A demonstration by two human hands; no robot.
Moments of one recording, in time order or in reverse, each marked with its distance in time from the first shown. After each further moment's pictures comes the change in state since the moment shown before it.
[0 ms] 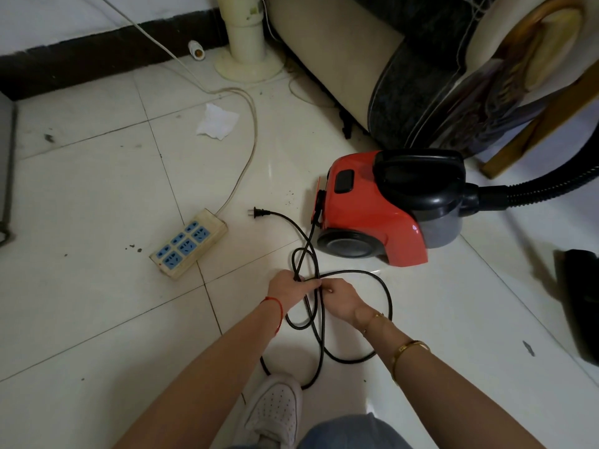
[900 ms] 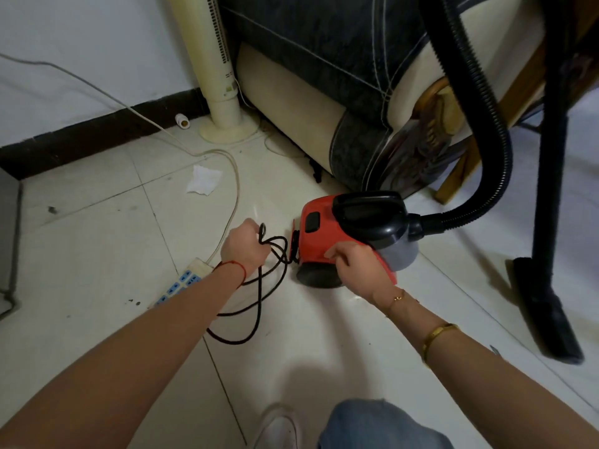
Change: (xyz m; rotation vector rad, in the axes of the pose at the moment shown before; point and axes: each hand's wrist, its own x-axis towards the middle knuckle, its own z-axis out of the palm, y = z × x) left_hand -0.044 0.128 -0.114 0.375 0.419 0.355; right_hand -0.058 -0.042 -0.125 -0.153 0.464 -0.380
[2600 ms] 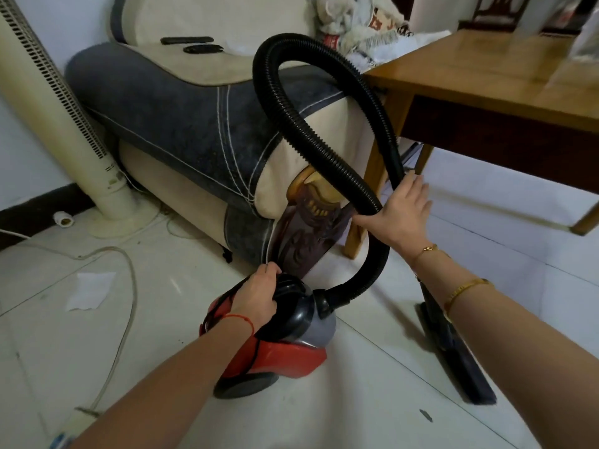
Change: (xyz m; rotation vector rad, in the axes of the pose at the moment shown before) left_hand 0.047 0.214 0.086 0.272 -0.231 0.687; right_hand 0.065 0.100 -0.283 -0.282 0.644 0.479
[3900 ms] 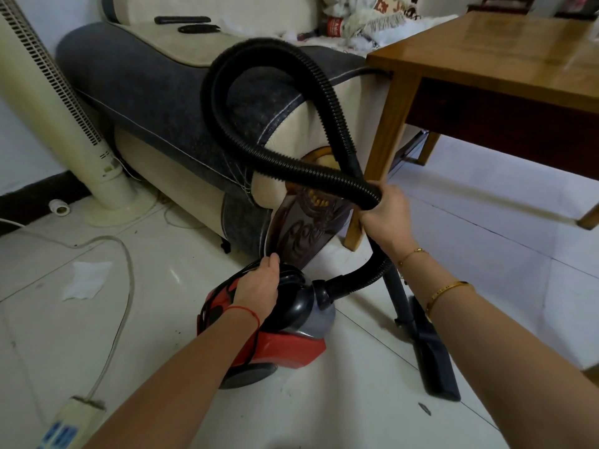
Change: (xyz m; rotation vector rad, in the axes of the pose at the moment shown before) left_hand 0.009 0.001 0.018 0.195 0.062 -0.034; right_hand 0.000 0.002 0.032 0.394 -0.019 -0.067
